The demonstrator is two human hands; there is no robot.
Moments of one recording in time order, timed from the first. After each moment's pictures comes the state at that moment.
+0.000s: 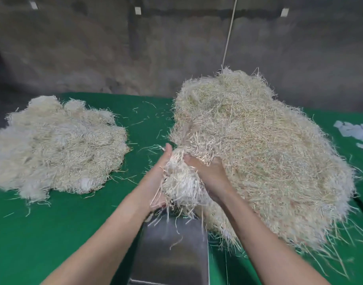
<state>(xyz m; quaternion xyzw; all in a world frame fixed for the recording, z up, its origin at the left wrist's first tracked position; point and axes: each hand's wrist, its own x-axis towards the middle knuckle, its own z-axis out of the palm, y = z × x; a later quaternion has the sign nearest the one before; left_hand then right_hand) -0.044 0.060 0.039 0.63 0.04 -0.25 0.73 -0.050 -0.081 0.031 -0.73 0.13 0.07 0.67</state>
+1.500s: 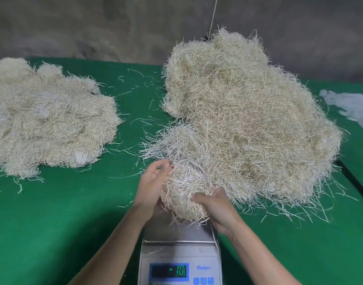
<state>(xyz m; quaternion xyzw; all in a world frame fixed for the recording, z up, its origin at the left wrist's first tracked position) -0.077 0.103 -0.061 0.72 -0.03 -0.12 0.69 -0.137 -0.051 -0.064 -0.67 0.23 0.12 0.70</state>
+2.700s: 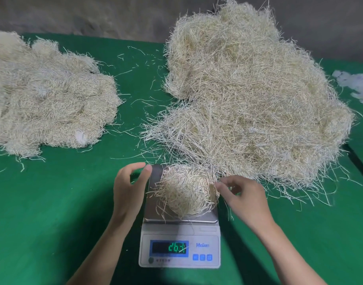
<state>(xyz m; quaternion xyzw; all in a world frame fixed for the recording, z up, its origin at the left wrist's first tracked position) -0.111 0.139 -0.084 0.80 0.06 0.02 0.60 -0.178 -0.089 -0.060 -0.91 0.15 -0.08 0.37</state>
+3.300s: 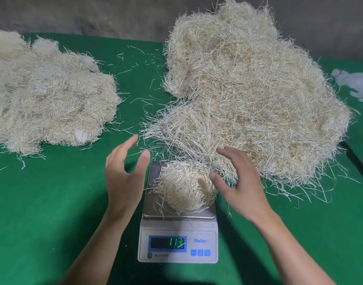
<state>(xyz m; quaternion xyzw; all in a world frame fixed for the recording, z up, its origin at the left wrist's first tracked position) -0.116 0.131 -0.044 0.78 0.01 0.16 0.60 -0.177 -0.083 -0.031 -0.92 0.02 -0.14 0.35</state>
